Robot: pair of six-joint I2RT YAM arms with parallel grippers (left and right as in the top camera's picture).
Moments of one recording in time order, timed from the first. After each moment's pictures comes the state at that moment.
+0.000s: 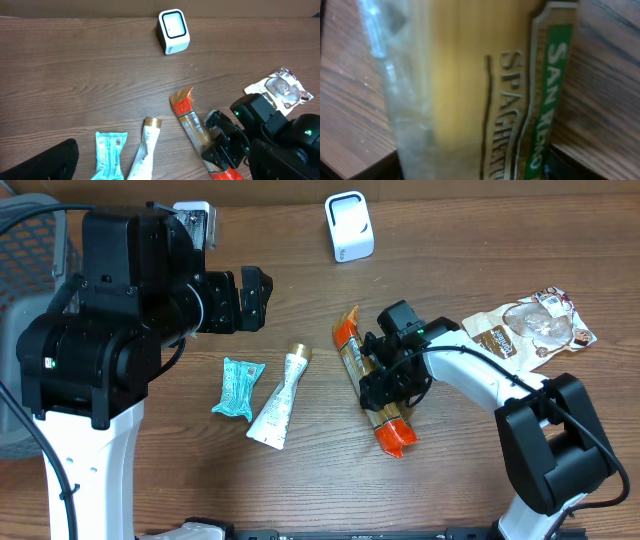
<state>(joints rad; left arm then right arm) -0.19 1.45 2.07 -1.41 0.12 -0.18 0.48 1.88 1.17 -0.80 -0.37 0.01</state>
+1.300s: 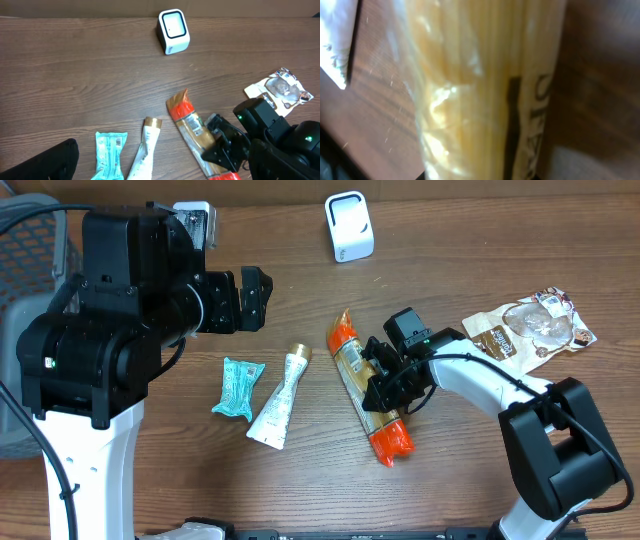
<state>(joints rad) -0.19 1.45 2.07 -1.41 0.12 -0.18 0.47 1.85 1.09 -0.71 -0.49 0.05</state>
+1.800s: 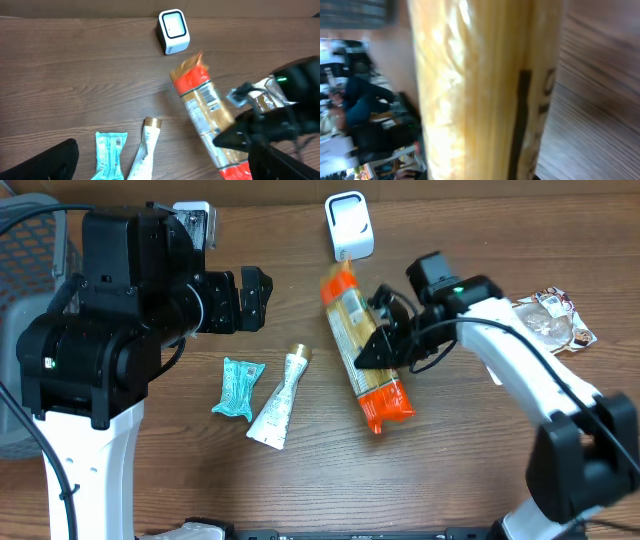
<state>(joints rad) -0.19 1.45 2.07 -1.41 0.12 -0.18 0.36 1.79 1.43 -1.01 -0.78 0.01</state>
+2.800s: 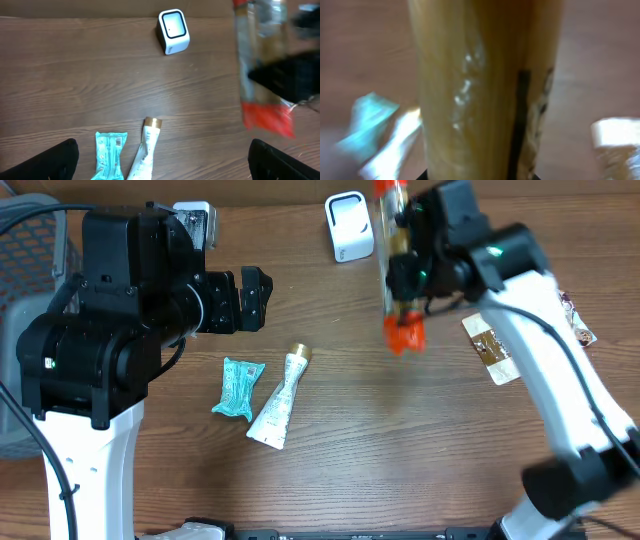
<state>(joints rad) -0.19 1.45 2.07 -1.41 0.12 -0.18 0.41 1.85 1.95 -1.12 -0.01 0.20</state>
